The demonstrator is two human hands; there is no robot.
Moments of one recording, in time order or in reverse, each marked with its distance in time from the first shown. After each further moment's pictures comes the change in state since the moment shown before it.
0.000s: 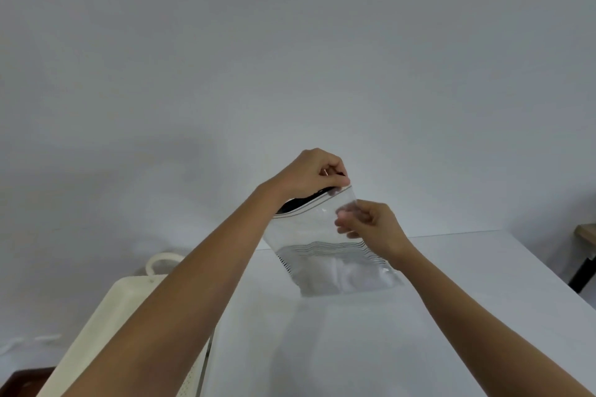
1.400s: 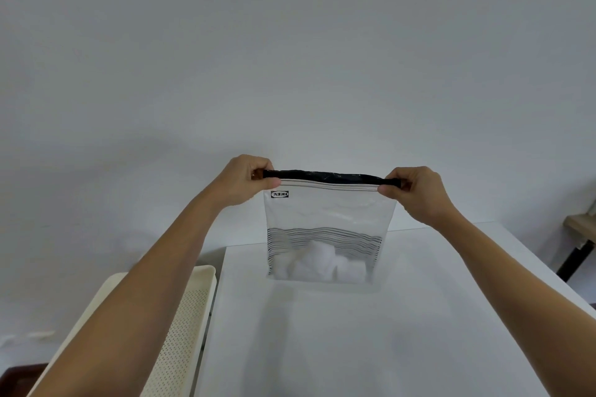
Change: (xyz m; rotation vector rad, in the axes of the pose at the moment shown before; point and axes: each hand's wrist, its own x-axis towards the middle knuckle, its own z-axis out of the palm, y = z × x) left_hand -0.055 -0.061 -0.046 0.075 0.207 -0.187; right_hand 0.018 -0.026 -0.080 -0.476 0.183 -0.080
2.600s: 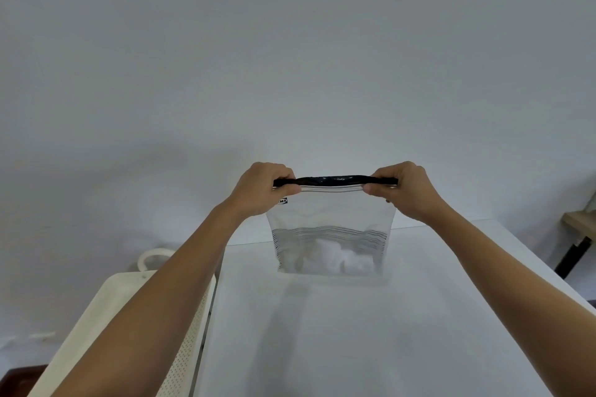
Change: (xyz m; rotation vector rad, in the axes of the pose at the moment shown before) left_hand -0.005 0.024 0.036 0.214 0.047 0.096; right_hand -0.006 -0.019 -0.001 0.010 -0.109 -0.087
